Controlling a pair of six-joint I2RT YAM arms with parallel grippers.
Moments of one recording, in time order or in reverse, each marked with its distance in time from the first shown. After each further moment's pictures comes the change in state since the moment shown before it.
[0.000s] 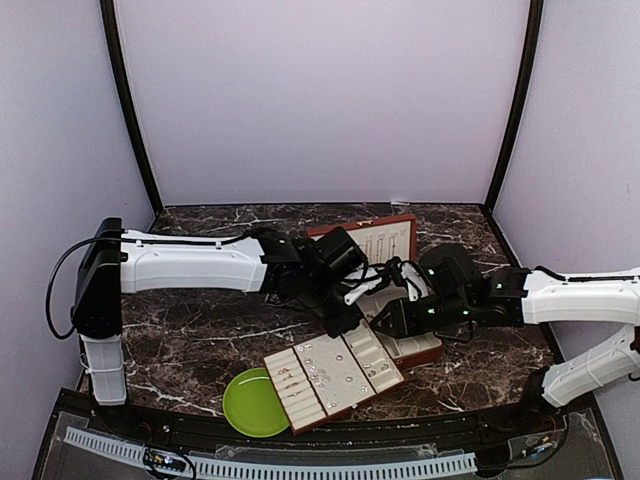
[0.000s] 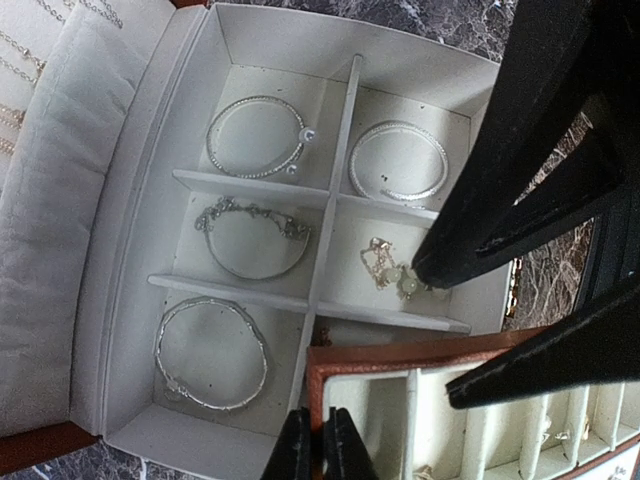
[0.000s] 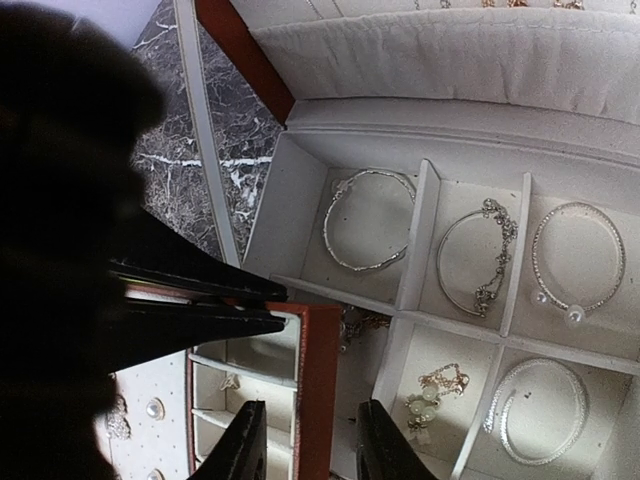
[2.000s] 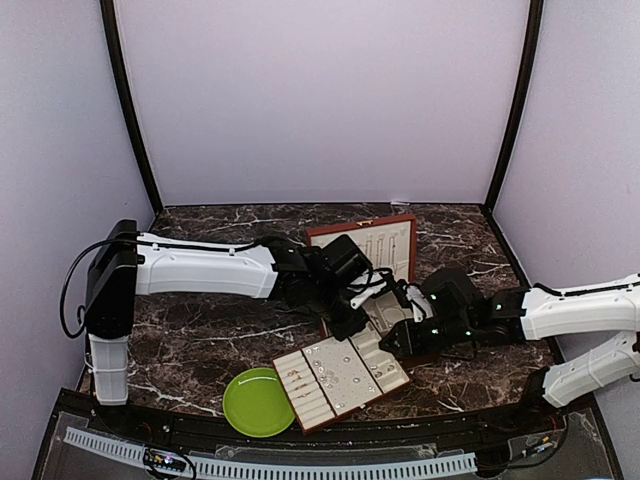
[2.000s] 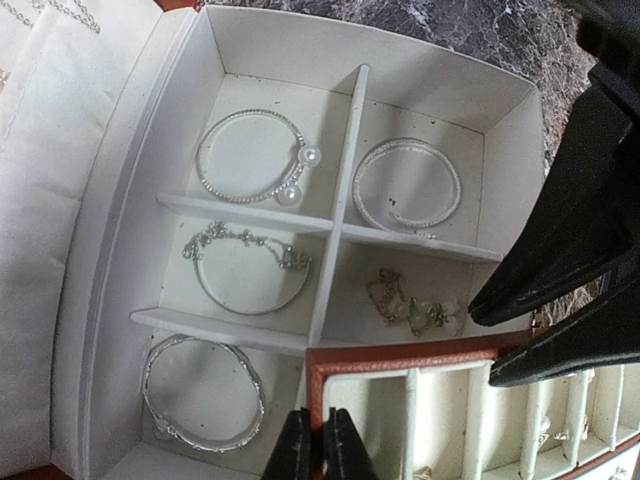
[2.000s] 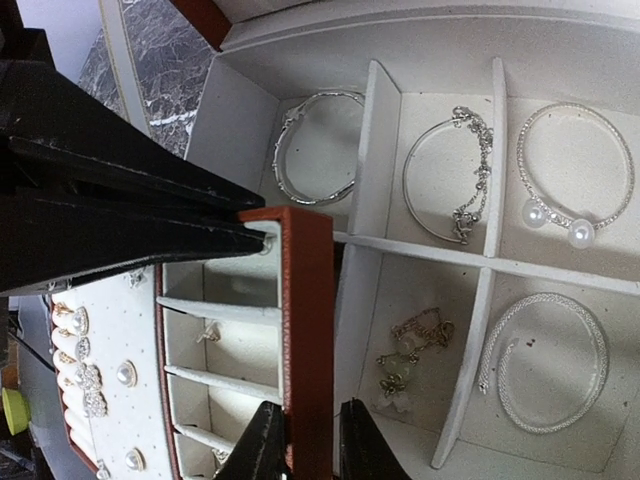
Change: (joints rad) left arm 0.000 0.053 -0.008 0.087 0.005 -0.007; right arm 0.027 -0.021 -0.144 0.064 0.031 0.064
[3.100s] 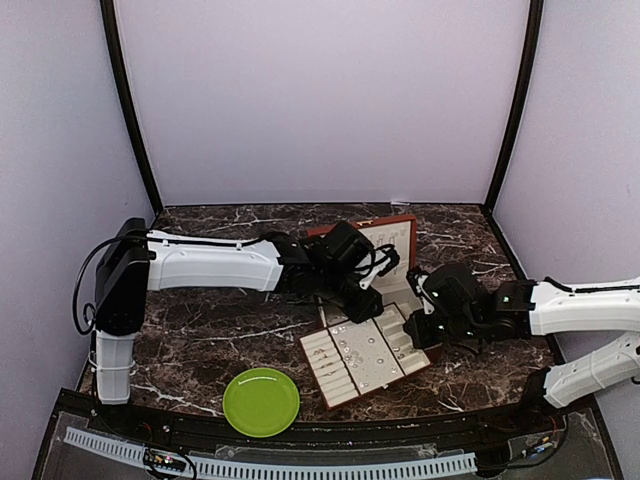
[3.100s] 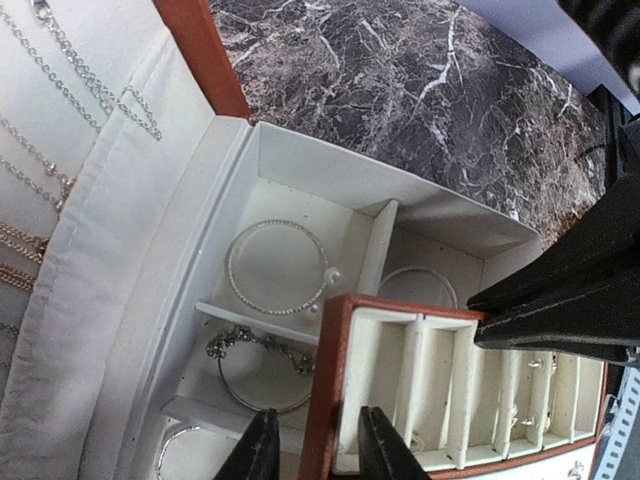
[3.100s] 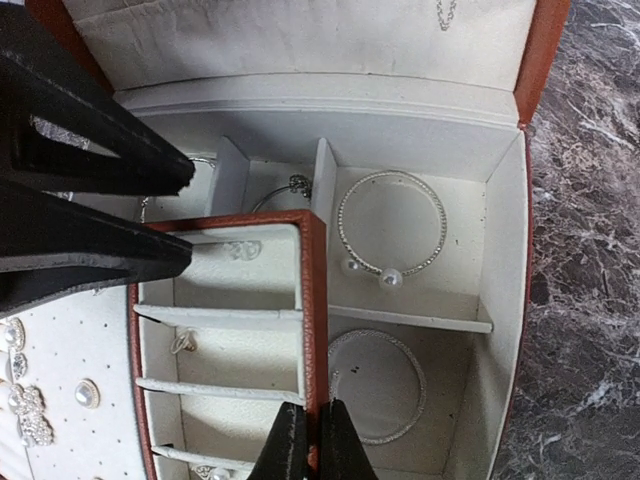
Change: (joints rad) left arm 0.046 0.051 0.050 0.158 0.035 -0.106; right arm 0.011 -0.043 0.061 -0.184 0.334 -0.136
